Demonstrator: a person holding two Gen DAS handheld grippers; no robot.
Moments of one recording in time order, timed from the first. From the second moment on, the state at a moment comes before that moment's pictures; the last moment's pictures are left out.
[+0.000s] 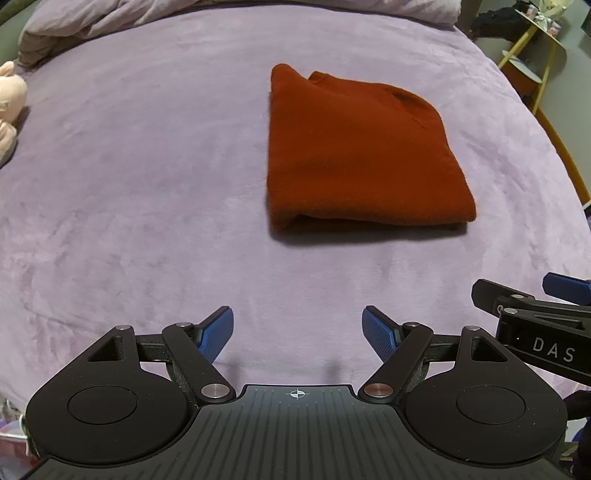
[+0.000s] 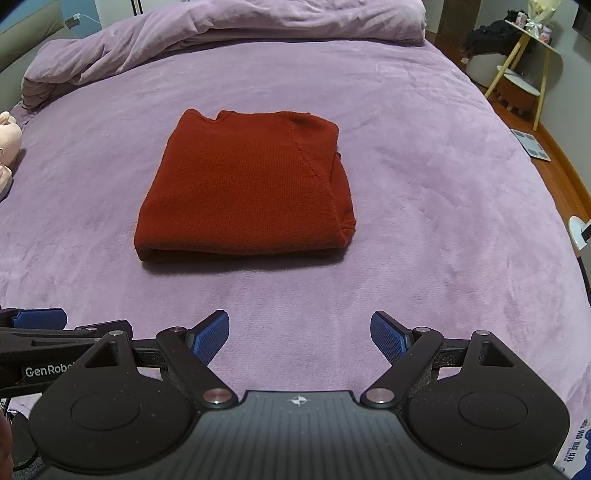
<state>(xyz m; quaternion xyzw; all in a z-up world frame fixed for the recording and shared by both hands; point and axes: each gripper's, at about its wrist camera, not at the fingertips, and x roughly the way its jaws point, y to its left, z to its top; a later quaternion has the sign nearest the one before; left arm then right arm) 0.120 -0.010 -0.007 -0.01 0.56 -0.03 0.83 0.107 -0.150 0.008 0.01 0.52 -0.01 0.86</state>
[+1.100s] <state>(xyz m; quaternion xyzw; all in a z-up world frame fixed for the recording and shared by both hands) 0.111 -0.024 -0.002 0.03 0.54 -0.04 0.84 0.104 -0.150 0.011 0.01 0.51 -0.02 0.86</state>
